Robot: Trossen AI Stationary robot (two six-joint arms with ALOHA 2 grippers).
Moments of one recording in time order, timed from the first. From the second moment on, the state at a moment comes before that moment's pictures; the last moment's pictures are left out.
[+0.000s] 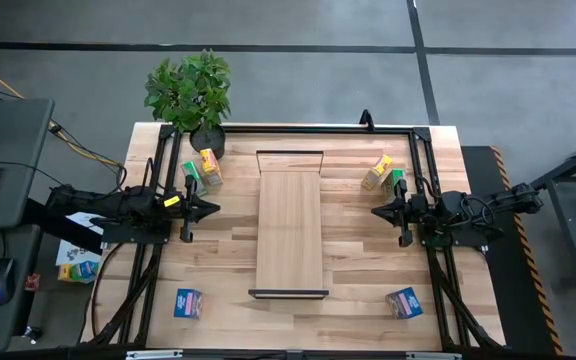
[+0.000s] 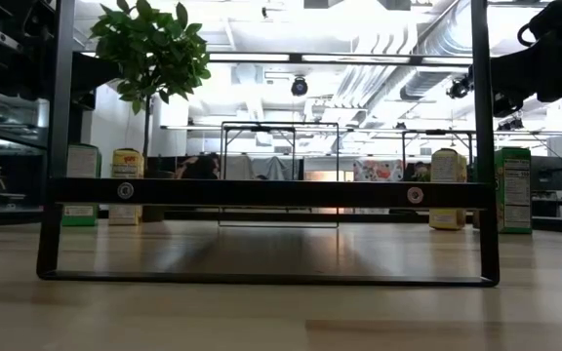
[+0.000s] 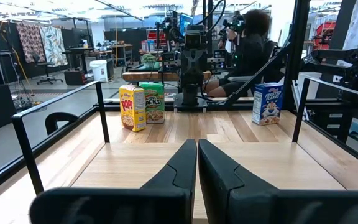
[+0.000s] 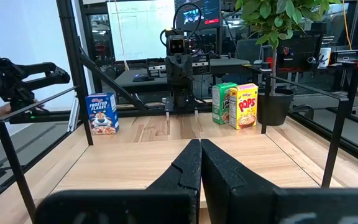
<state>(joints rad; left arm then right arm) -0.14 0.01 0.01 0.04 -0.19 0.05 0.23 0.01 0.01 0.06 0.26 0.03</state>
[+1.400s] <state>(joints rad) -0.14 0.01 0.01 0.04 -0.19 0.05 0.19 0.22 0.18 0.59 0.61 0.07</state>
